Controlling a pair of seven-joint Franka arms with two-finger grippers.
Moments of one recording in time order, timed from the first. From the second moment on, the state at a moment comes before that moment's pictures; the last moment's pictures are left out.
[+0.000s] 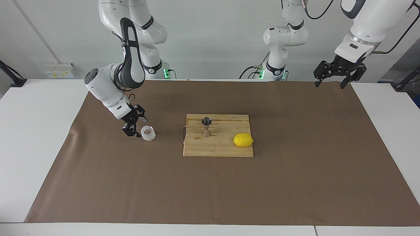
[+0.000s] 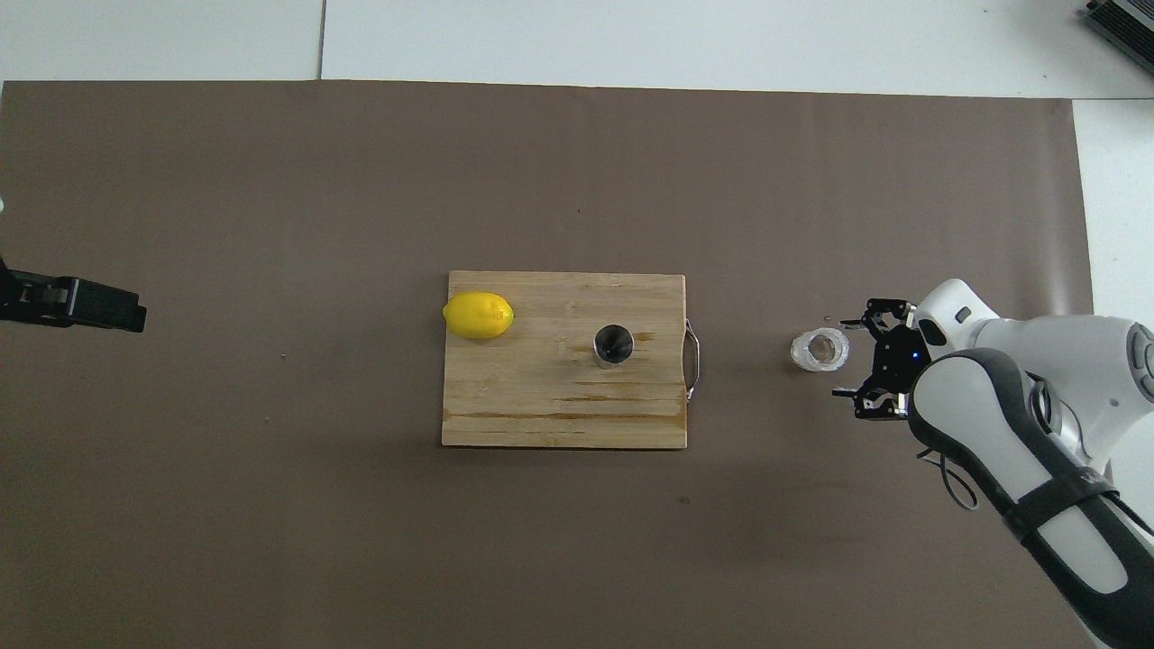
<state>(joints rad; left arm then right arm) -0.02 -0.08 -0.05 -1.64 -0.02 1.56 0.07 -0.01 0.08 -0.03 -2.35 0.61 2.43 -1.93</state>
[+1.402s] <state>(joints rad) -0.02 -0.12 -0.05 -1.71 -0.02 1.58 0.06 -0.02 0.17 -0.02 -2.35 0.84 2.44 -2.11</state>
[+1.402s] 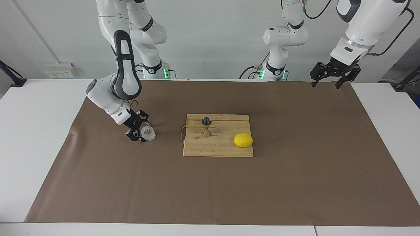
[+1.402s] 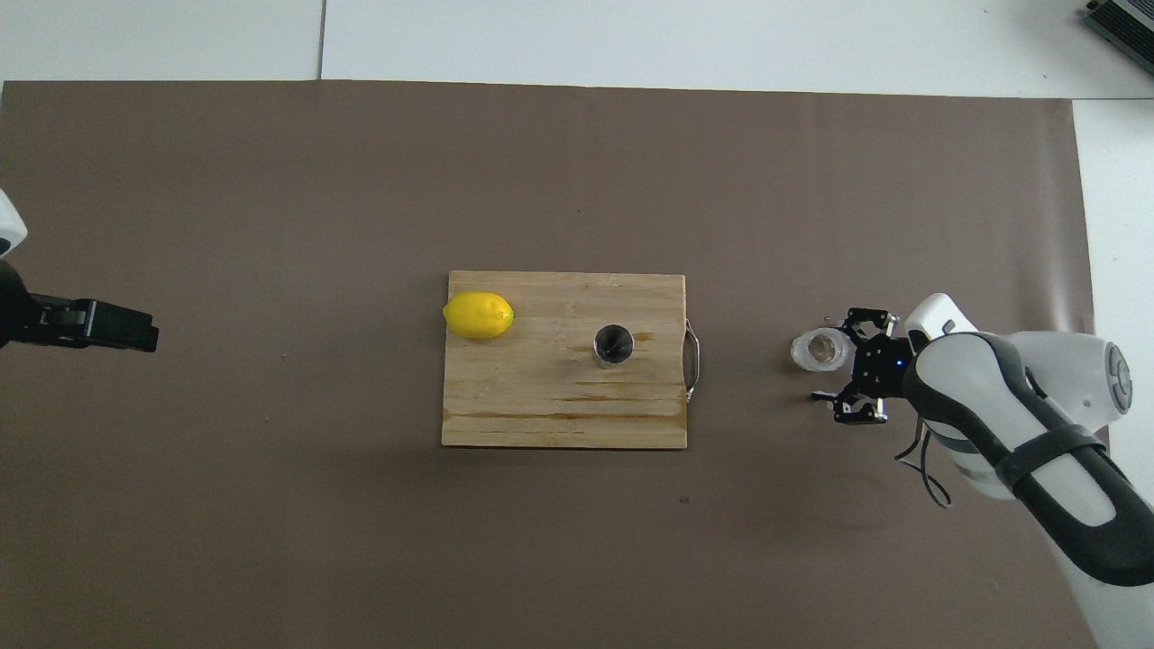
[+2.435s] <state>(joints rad) -0.02 -0.12 -0.05 -1.71 -0.02 1.58 0.05 -0.01 0.15 0.01 -2.32 0.85 2.44 -2.10</state>
